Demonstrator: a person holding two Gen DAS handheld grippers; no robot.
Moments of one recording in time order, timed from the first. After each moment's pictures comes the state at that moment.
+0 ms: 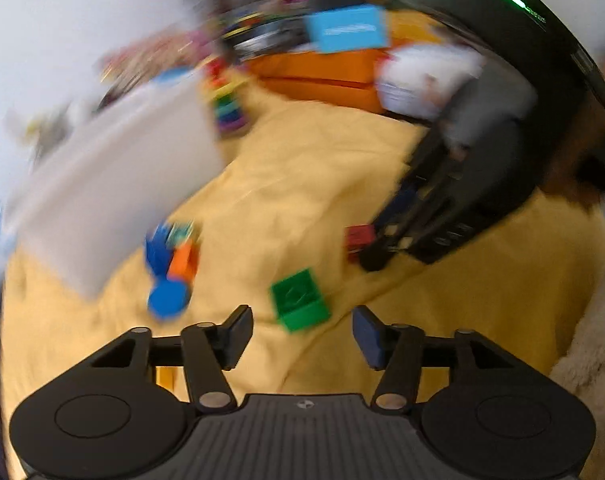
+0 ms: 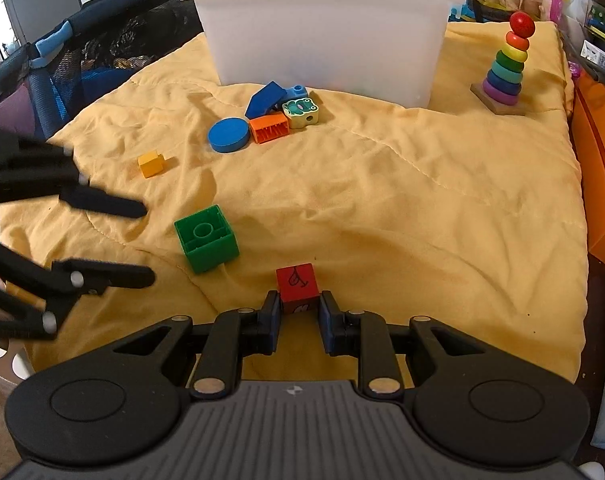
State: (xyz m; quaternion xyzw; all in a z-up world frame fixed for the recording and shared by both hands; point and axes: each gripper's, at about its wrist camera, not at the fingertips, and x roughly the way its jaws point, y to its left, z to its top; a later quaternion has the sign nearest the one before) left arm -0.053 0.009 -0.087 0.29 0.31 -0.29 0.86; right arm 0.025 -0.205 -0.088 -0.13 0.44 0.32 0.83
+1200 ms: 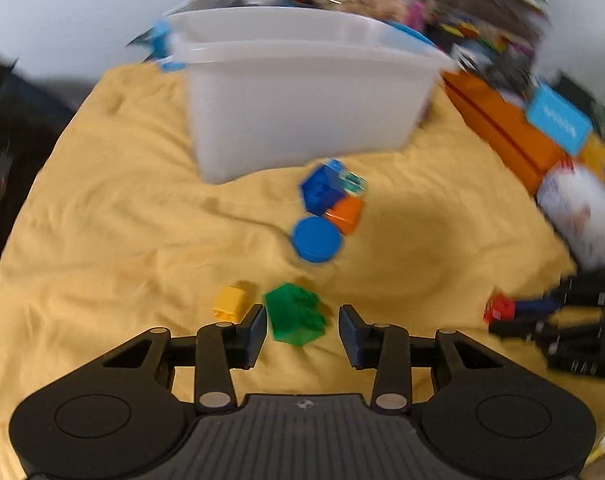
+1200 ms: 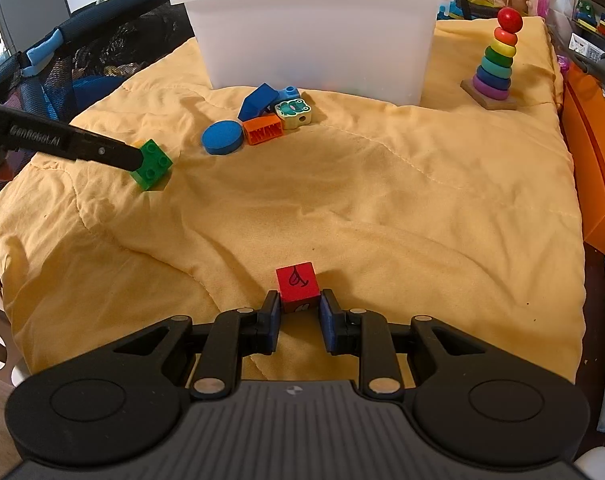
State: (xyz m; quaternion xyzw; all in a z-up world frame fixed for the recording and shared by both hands) left arm 0.006 0.106 -0.079 0.02 0.44 -0.12 0.89; right arm 0.021 -0.204 -0.088 -0.12 0.44 0.31 0.83
